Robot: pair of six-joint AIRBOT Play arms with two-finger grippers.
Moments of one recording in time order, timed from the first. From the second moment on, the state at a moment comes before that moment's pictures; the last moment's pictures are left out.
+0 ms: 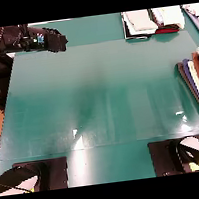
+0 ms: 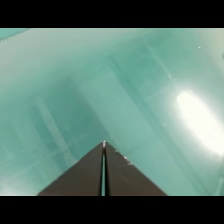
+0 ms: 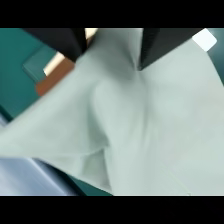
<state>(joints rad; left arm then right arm) -0.44 -1.26 1.68 1.29 -1.01 -1.49 -1.18 -1.08 1.36 -1.34 1.35 1.27</state>
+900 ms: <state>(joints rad) -0.44 -1.26 1.68 1.29 -1.00 -1.48 -0.26 -1.18 1.59 -1.05 1.26 1.27</state>
